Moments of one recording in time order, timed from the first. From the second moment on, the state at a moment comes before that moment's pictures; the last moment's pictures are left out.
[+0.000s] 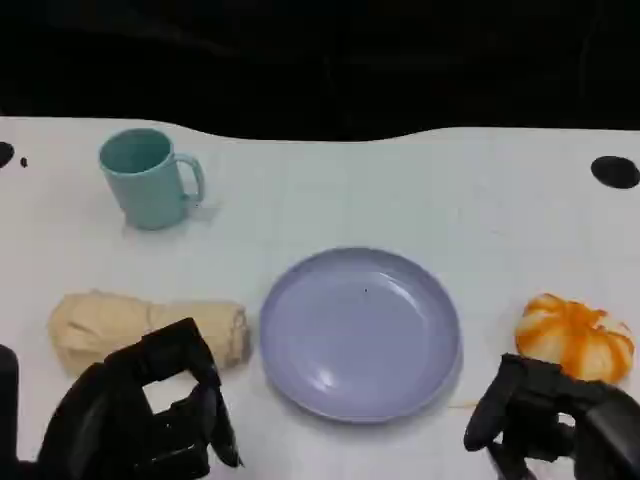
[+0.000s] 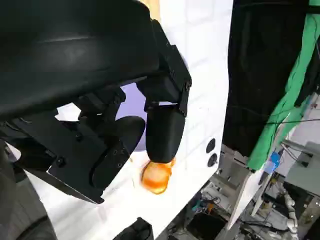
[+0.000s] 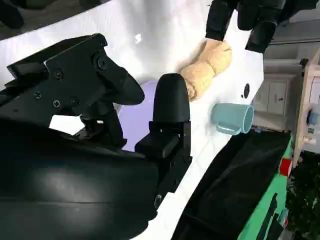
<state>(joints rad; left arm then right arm) 0.27 0.16 0.11 -0.62 -0.62 0.71 -0.14 0.44 -0.24 0.10 -0.70 0.05 0.27 0.27</state>
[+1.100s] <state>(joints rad) 0.27 0.16 0.10 -0.62 -0.58 0.67 -0.14 0.44 -0.24 0.10 -0.71 0.05 0.27 0.27</state>
